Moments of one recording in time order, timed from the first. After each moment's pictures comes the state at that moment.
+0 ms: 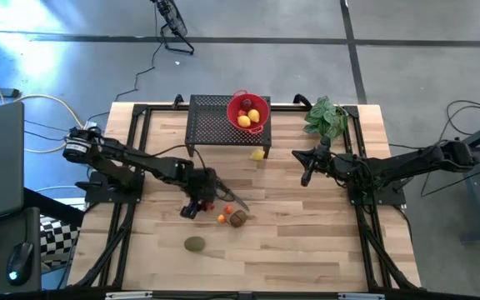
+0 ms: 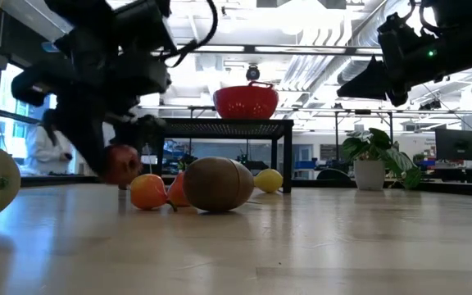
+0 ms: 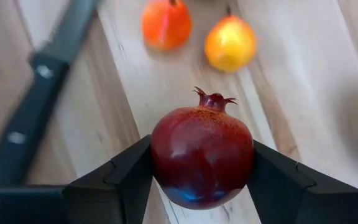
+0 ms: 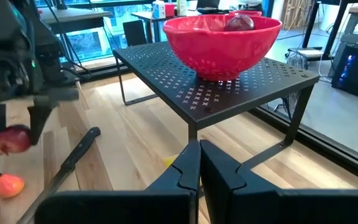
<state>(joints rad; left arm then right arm) -0.07 1.50 0.78 -0.36 0.24 0.19 0.04 0.83 0.23 0.40 0.55 0.18</state>
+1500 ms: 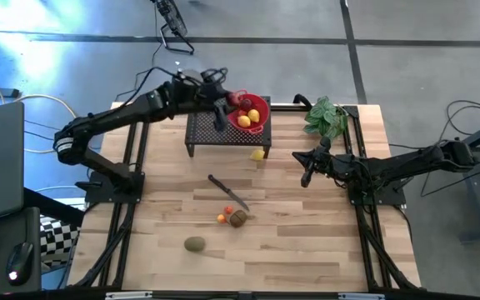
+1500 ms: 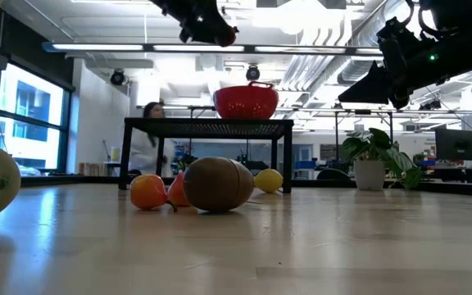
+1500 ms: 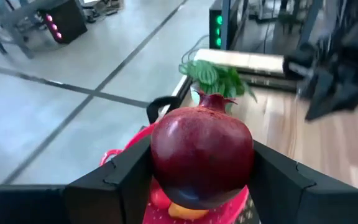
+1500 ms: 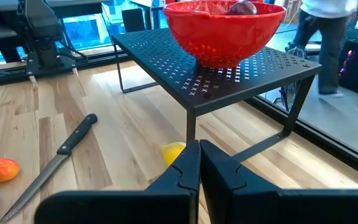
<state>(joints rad) 0.43 1.40 1.40 -0.33 0.00 0.11 0.04 0.83 0.23 0.35 0.55 0.18</state>
